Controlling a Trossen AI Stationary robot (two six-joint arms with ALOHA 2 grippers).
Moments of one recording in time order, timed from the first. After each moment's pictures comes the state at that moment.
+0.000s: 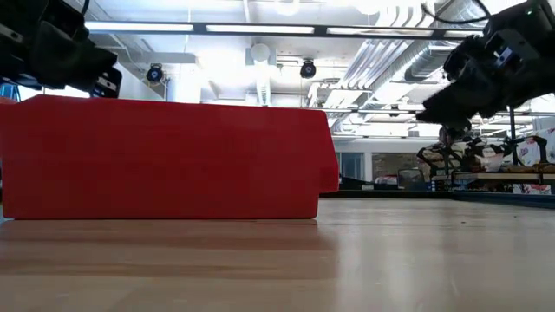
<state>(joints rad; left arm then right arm) -0.10 0.18 0.01 0.13 0.11 -0.05 -0.22 0.50 0.11 0.07 -0.24 0.31</state>
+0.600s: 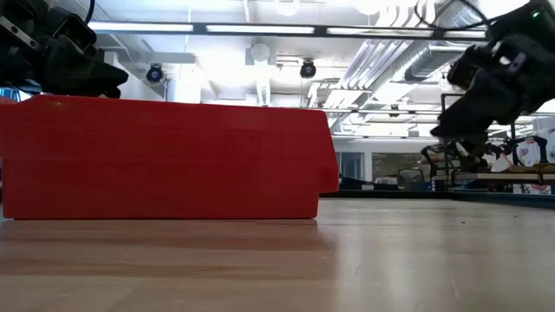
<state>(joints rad) -0.10 0.18 0.01 0.08 0.01 -0.21 -0.12 0.46 0.11 -0.05 -0.18 0.39</state>
